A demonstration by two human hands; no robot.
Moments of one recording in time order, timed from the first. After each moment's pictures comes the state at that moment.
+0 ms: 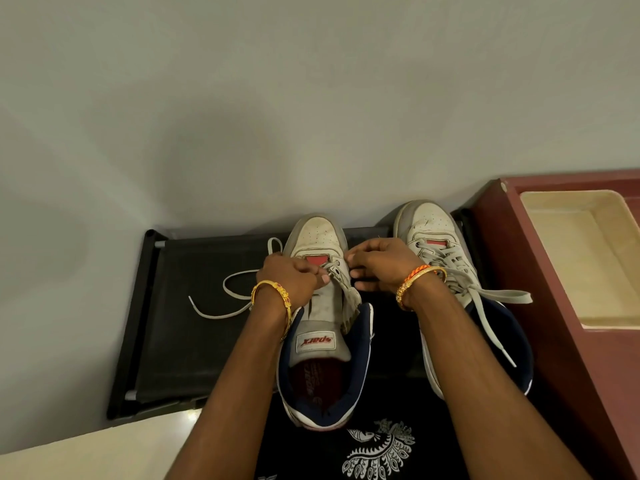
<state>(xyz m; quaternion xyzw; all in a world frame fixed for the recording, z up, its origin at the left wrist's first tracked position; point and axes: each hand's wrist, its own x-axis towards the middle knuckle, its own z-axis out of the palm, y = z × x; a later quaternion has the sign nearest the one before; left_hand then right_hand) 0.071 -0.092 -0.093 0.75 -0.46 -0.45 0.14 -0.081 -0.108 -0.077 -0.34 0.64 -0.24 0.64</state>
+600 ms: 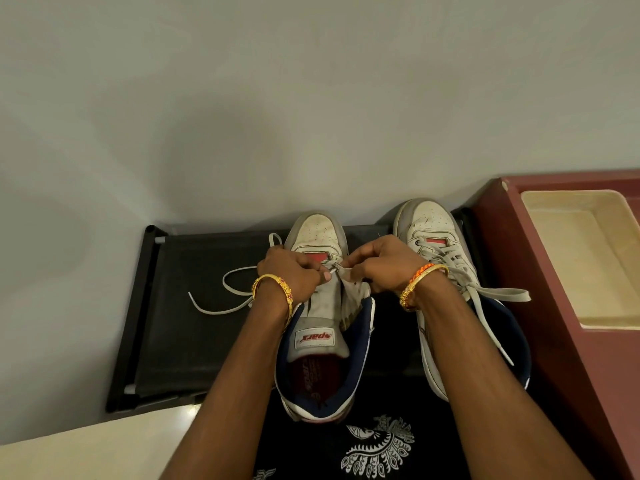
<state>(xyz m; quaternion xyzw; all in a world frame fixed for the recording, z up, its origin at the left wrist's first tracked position) 0.069 -0.092 -0.088 0.75 -0.51 -0.41 0.12 -0.086 -0.103 -0.068 -0.48 0.63 -0.14 0.59</state>
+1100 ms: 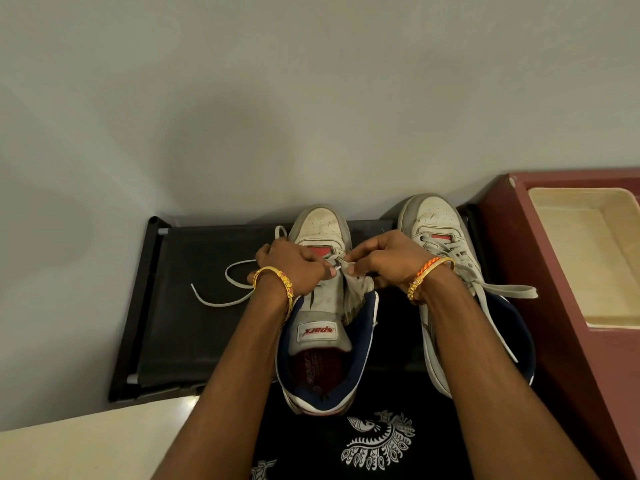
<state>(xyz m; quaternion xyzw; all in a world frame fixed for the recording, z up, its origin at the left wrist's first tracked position) 0.075 -0.096 -0.088 0.75 -0.55 -0.38 0.05 -0.086 -0.104 -0.067 -0.45 0.61 -0.15 0.64</state>
